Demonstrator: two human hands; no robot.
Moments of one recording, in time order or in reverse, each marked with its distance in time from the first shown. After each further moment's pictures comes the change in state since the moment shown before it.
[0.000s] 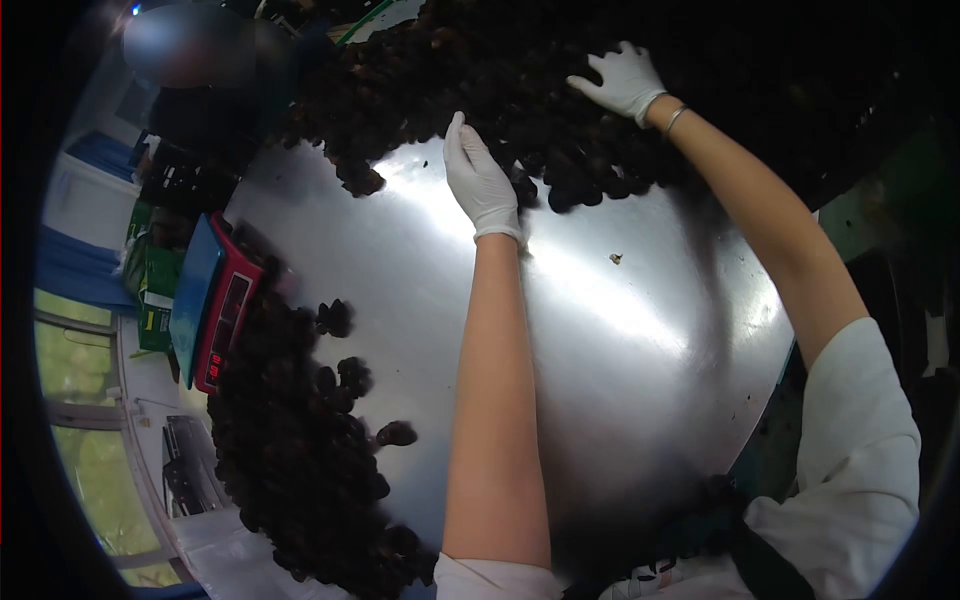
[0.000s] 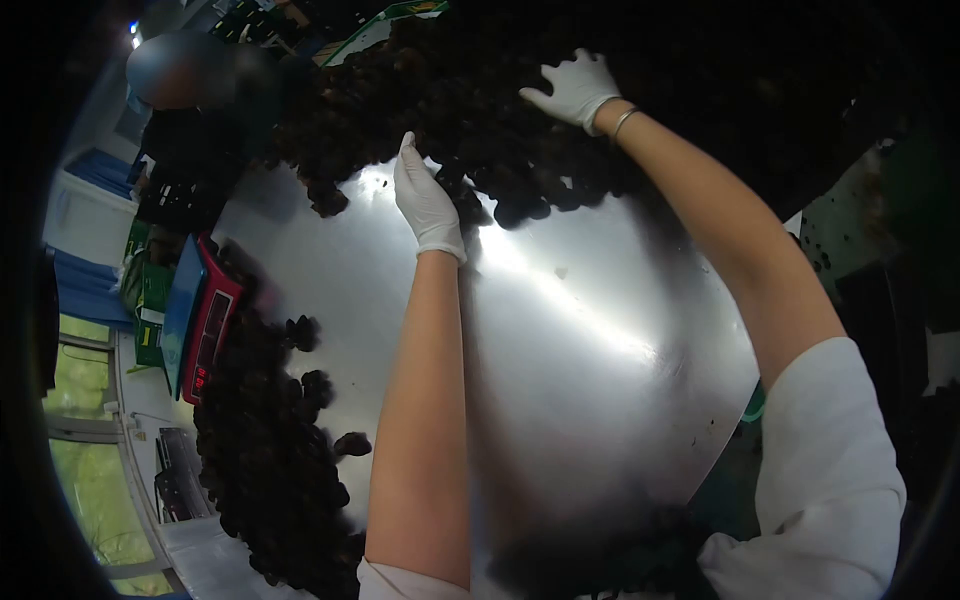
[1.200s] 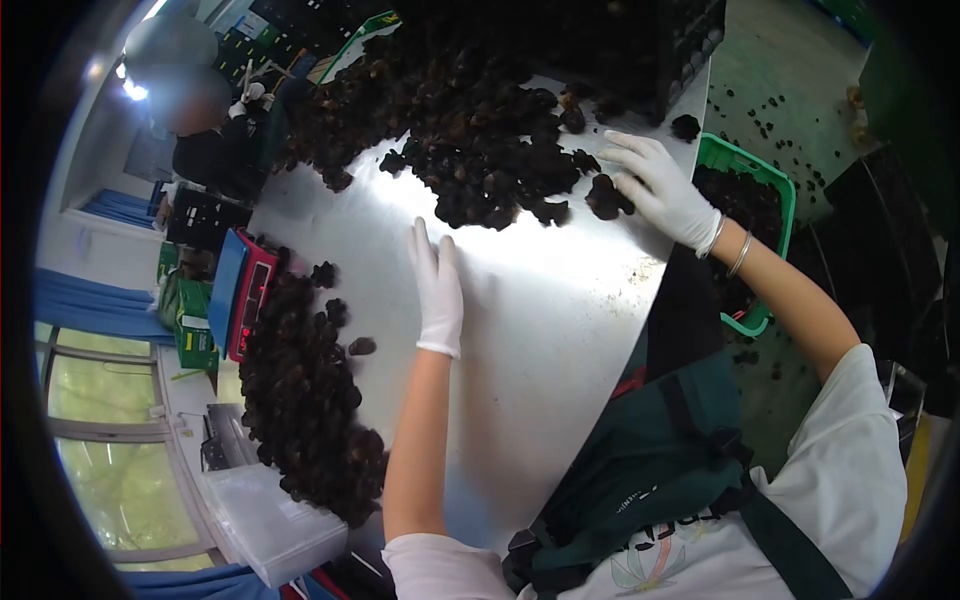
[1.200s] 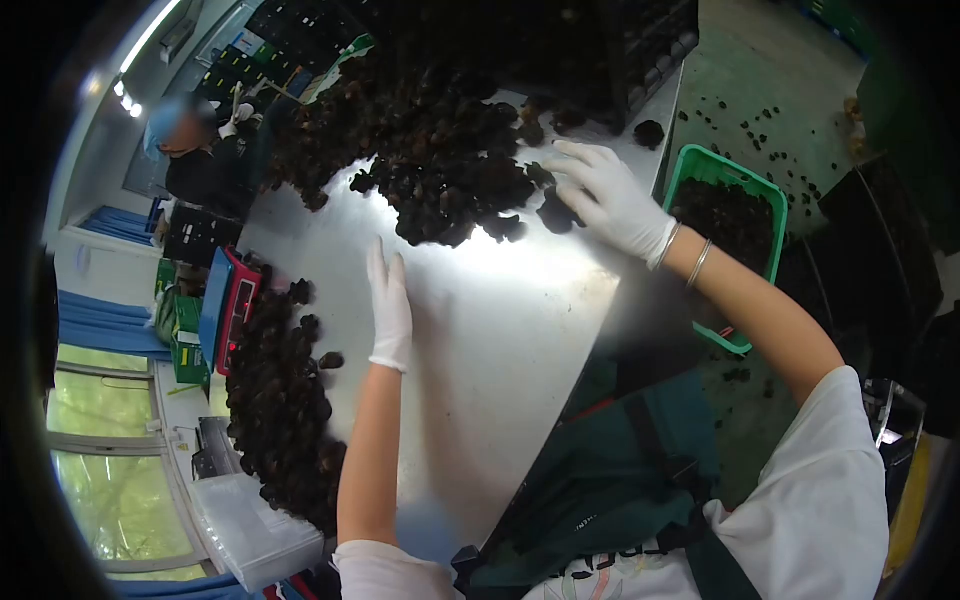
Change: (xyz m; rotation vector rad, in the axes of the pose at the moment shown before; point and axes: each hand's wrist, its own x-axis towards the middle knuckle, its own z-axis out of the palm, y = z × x) left_hand -0.192 0.106 -0.093 0.512 -0.413 -0.108; right_hand -0.335 0.054 -0.062 0.781 0.277 -0.129
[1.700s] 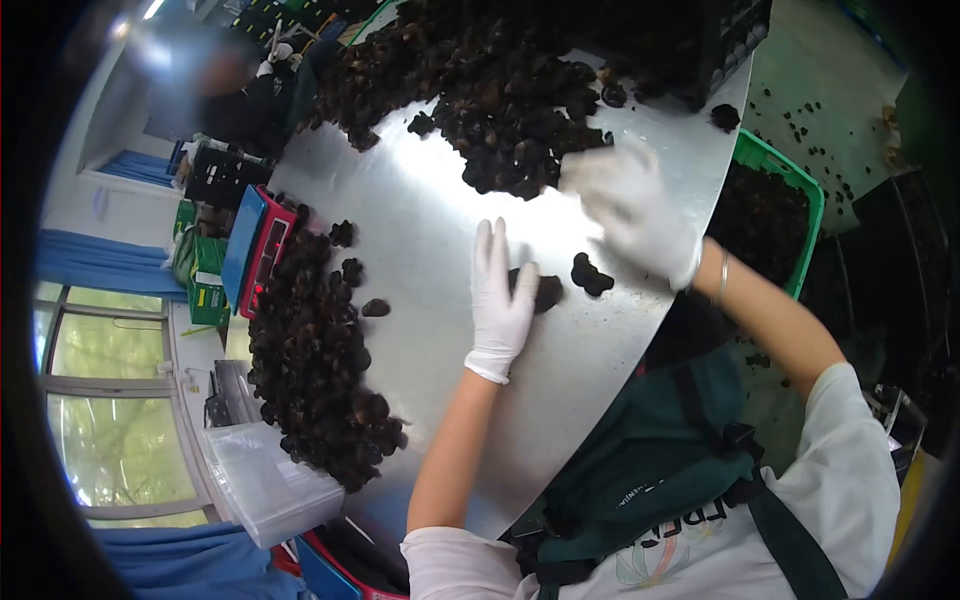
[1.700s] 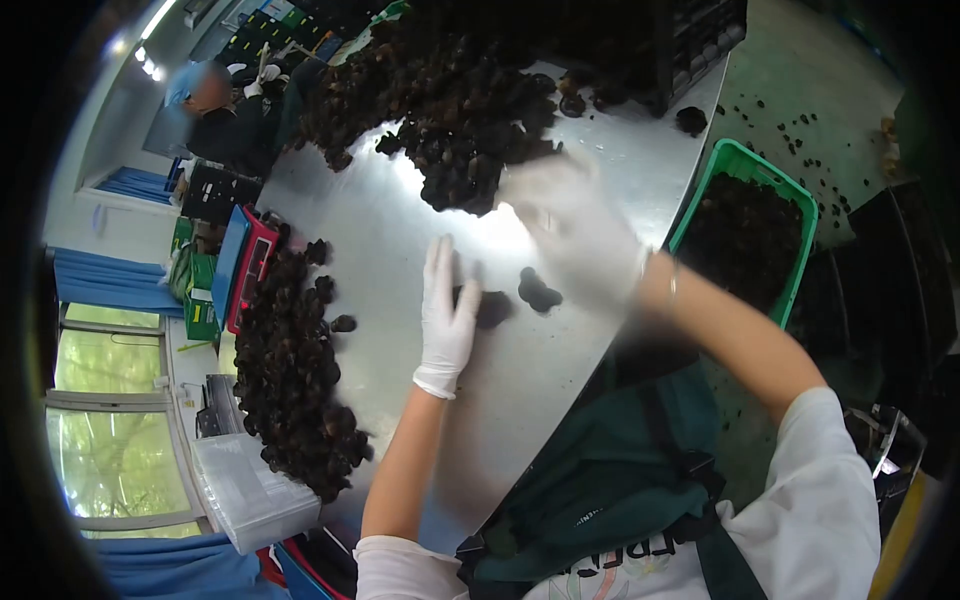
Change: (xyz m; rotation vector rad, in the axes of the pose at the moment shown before) left_hand -0.075 0.013 0.016 0.272 -0.063 0.272; right_hand 0.004 -0.072 0.037 0.085 -0.012 -0.224
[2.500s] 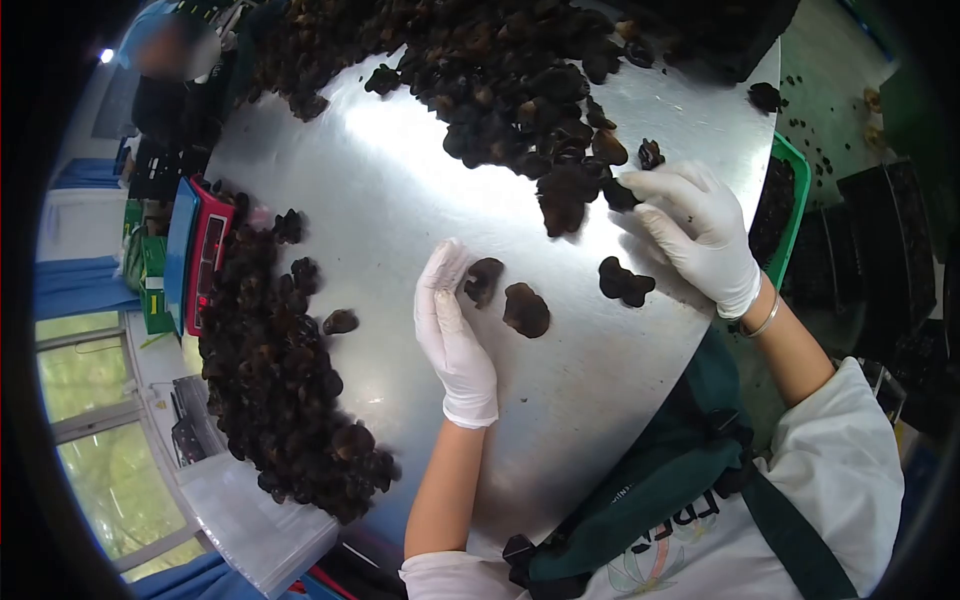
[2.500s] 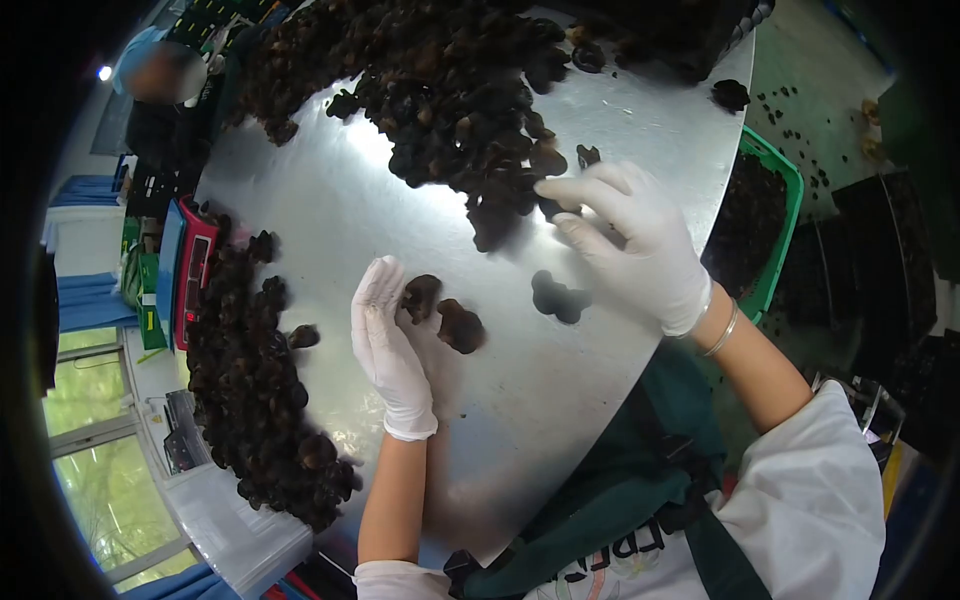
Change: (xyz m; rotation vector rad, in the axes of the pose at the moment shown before) left_hand -0.012 -0.024 -0.023 -0.688 0.229 -0.244; right_hand -0.009 -0.026 -0.002 0.147 0.009 0.353
